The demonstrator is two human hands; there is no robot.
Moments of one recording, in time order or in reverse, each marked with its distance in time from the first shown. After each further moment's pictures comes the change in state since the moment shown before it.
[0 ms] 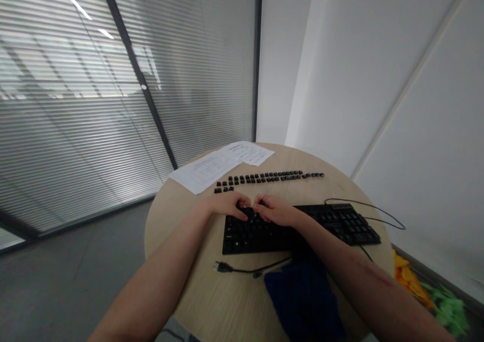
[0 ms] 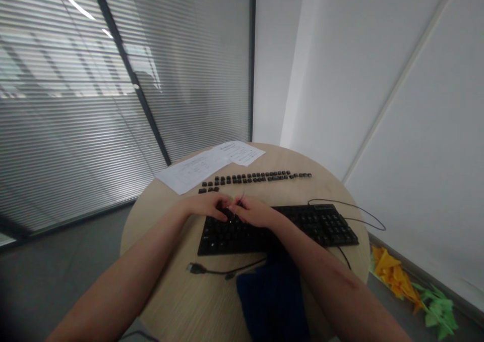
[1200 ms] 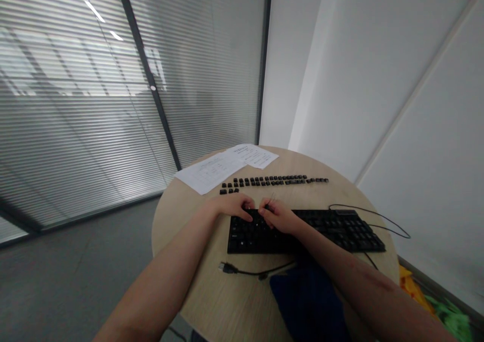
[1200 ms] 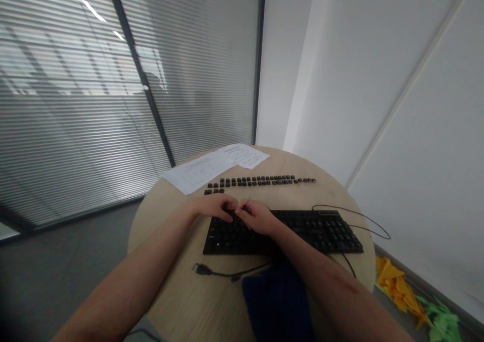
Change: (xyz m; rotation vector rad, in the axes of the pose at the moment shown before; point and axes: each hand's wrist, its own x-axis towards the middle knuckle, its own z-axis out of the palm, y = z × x) left_hand 0.002 -0.005 0.002 -0.003 0.004 0.021; right_hand 0.003 0.018 0.016 0.116 0.126 -0.109
